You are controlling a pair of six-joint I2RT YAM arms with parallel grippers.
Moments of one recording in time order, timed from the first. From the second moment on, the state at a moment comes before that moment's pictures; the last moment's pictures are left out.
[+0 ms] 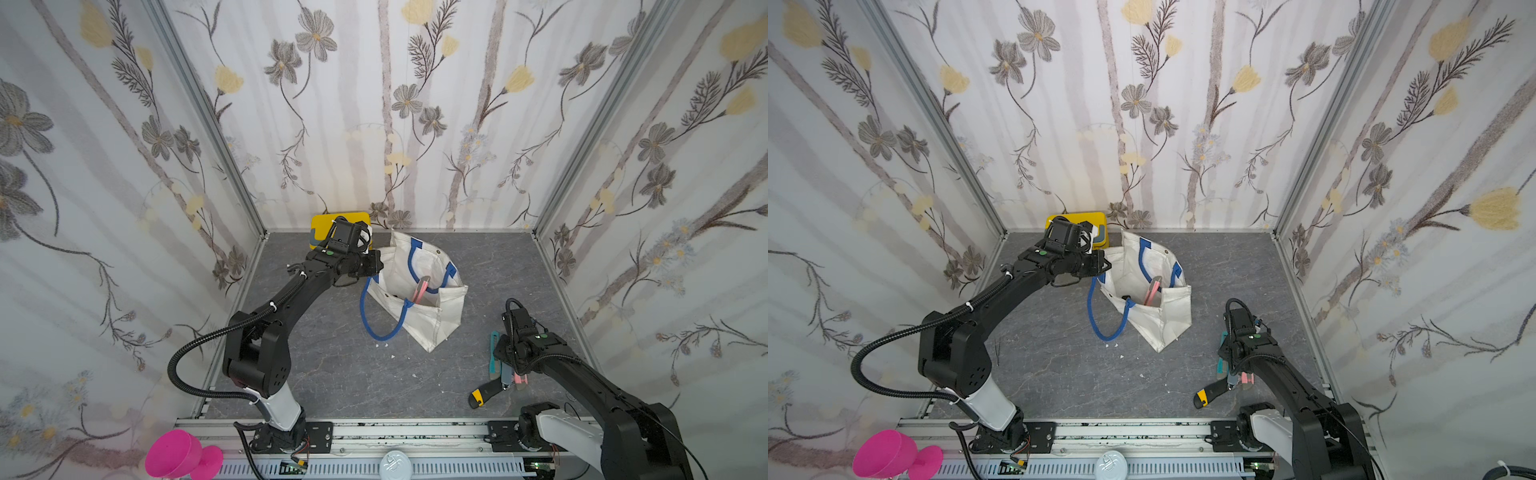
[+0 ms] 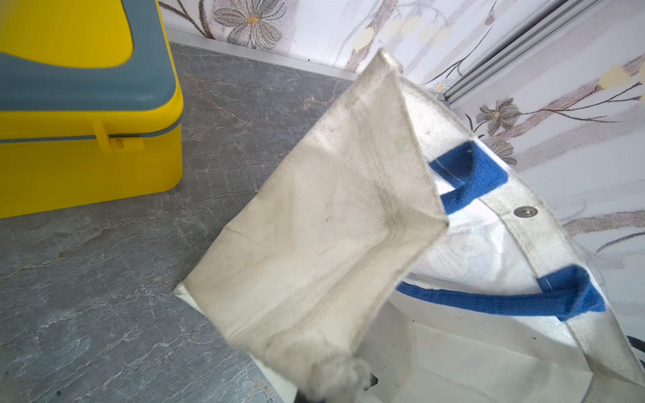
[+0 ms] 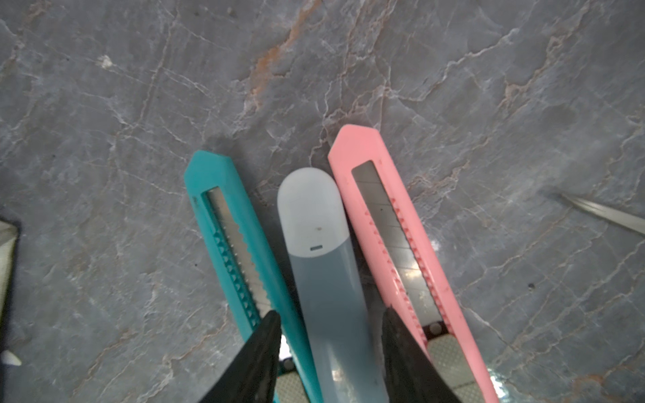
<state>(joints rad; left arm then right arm) -0.40 1.70 1.45 -0.54 0.38 -0.41 0.20 1.10 0.49 -0.66 0.18 0.74</state>
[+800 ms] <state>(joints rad) -0.40 1.69 1.45 -0.54 0.38 -0.41 0.19 1.16 0.50 -0.54 0.17 0.69</state>
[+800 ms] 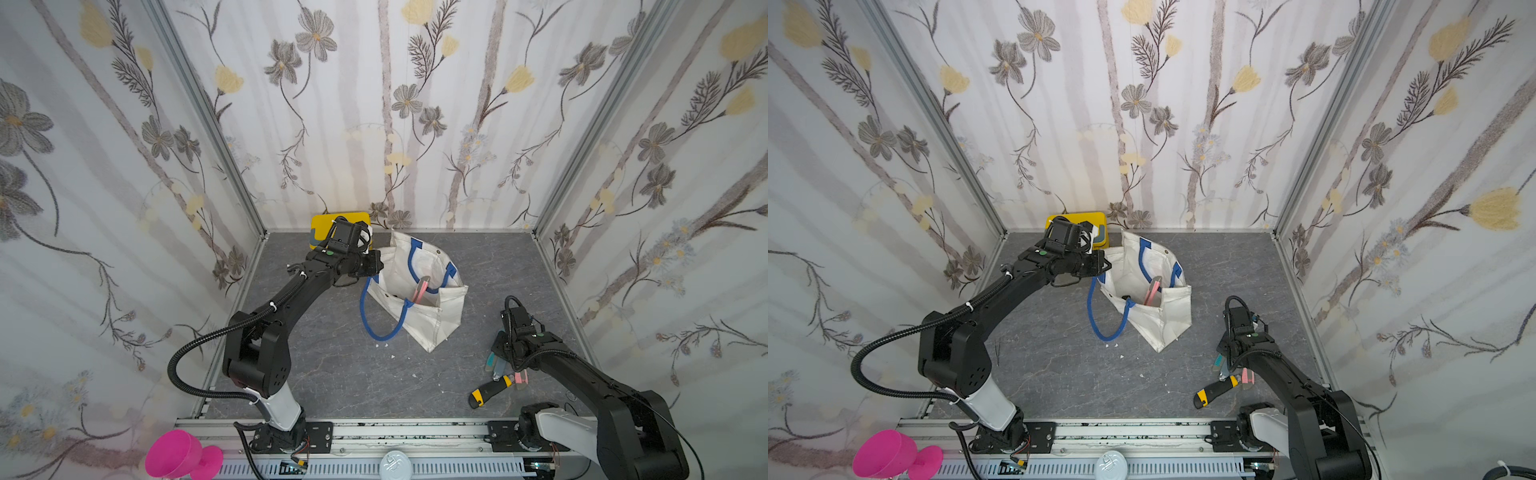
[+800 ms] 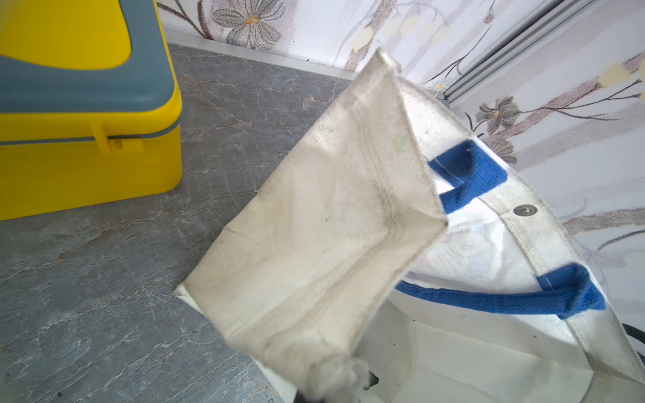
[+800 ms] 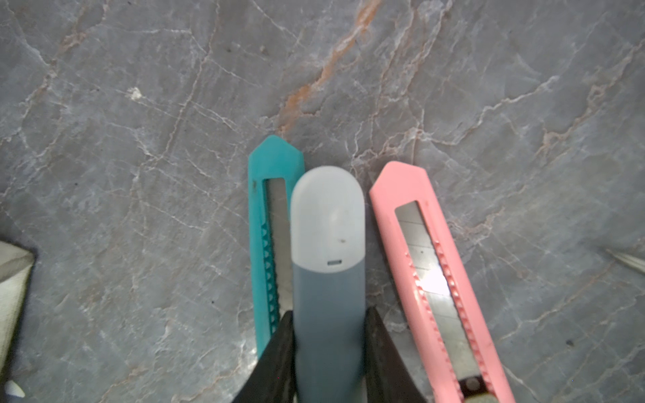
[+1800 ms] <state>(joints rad) -0.40 1.69 1.45 -0.55 0.38 -0.41 0.24 1.11 0.97 -0.62 0.10 0.55</state>
